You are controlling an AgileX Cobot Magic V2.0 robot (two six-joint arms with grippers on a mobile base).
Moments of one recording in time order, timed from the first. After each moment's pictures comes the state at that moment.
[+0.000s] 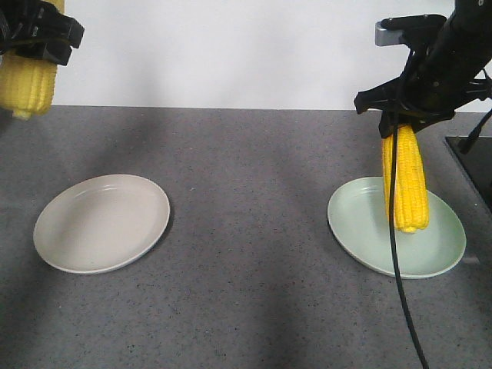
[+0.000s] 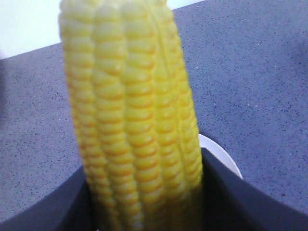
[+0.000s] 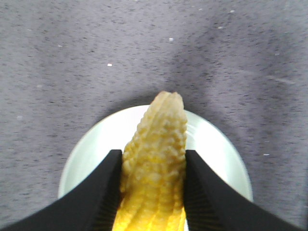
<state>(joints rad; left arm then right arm) -0.23 1.60 -1.96 0.09 1.28 0.04 0.14 1.84 -1.87 -0.02 1.26 0.00</state>
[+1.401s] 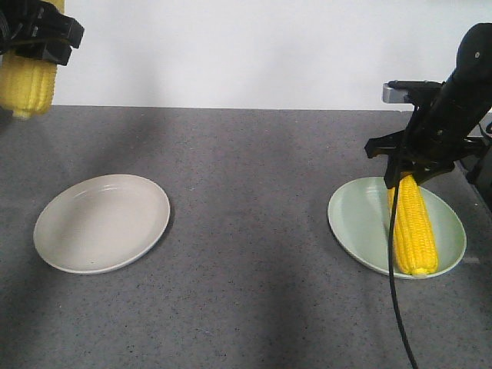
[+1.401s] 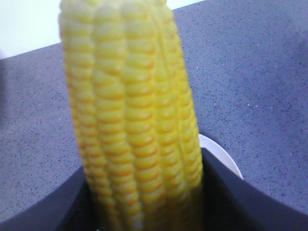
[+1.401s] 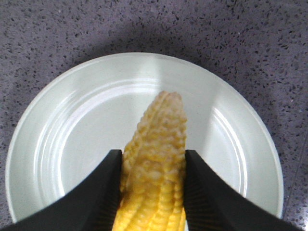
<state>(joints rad) -0.23 1.60 -1.96 0.09 1.28 0.04 0.03 1.93 -1.71 0.10 1.24 -0.11</state>
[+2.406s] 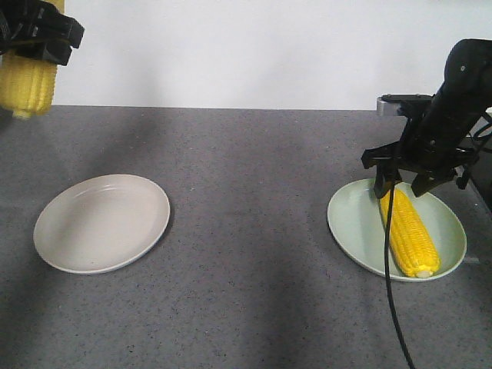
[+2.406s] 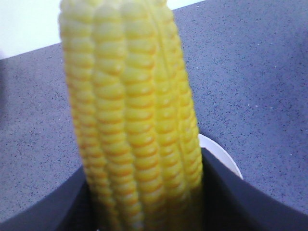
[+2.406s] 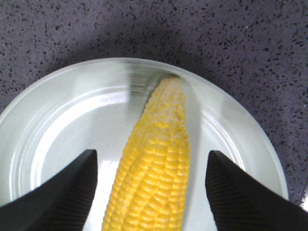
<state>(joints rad) -0.23 1.60 -1.96 0.09 1.28 0.04 0.03 1.98 -1.71 0.09 1.24 -0.12</state>
